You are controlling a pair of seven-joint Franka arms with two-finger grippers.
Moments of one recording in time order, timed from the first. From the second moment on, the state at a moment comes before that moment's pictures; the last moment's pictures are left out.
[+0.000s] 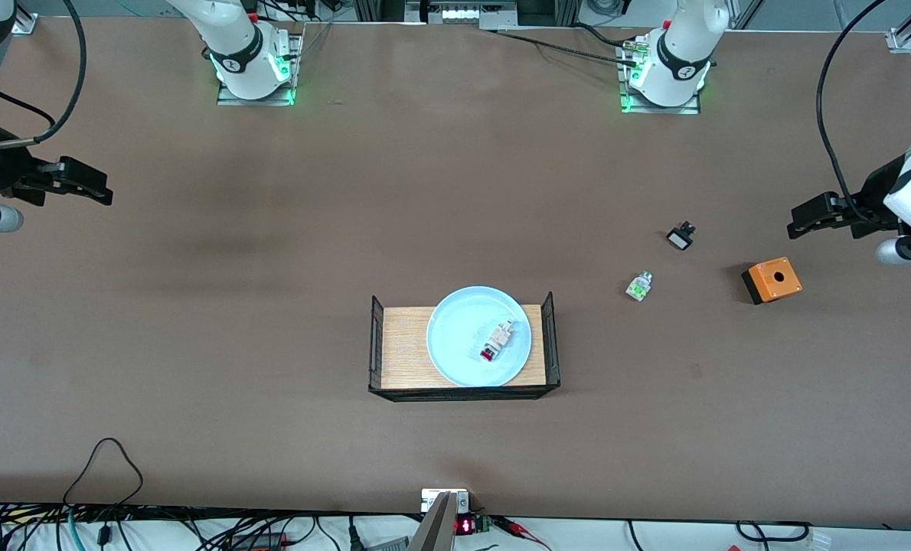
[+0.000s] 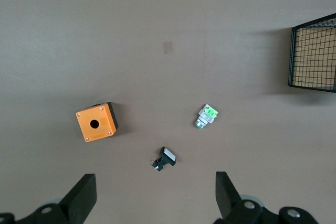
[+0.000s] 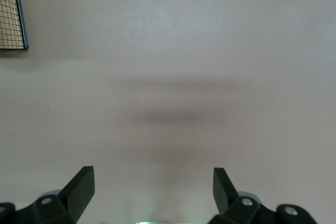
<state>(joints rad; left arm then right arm) 0.06 0.12 -0.05 -1.54 -0.04 1.63 -0.02 0.06 0.14 -0.04 -1.43 0.00 1.47 0.00</state>
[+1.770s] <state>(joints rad) -0.22 0.49 -0.36 -1.41 -0.09 2.04 -0.33 0.06 0.14 -0.04 -1.43 0.00 1.47 0.00</state>
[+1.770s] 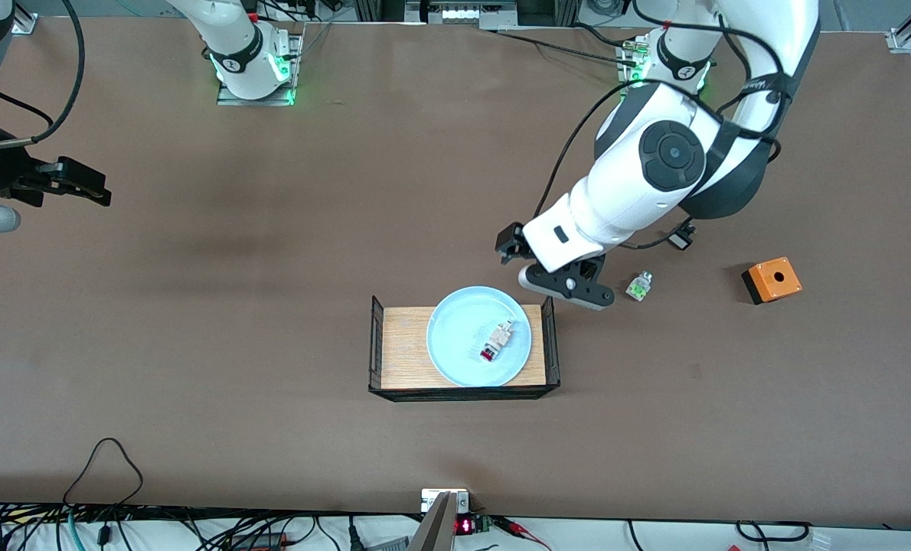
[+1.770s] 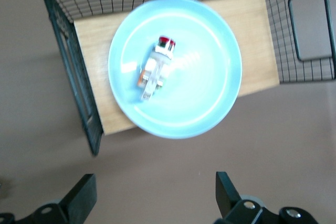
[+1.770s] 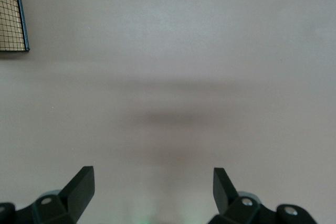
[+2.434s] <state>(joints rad) -0.32 0.59 -0.36 -1.35 0.10 2.19 -0.52 0.06 0.14 -0.04 -1.43 0.00 1.47 0.00</state>
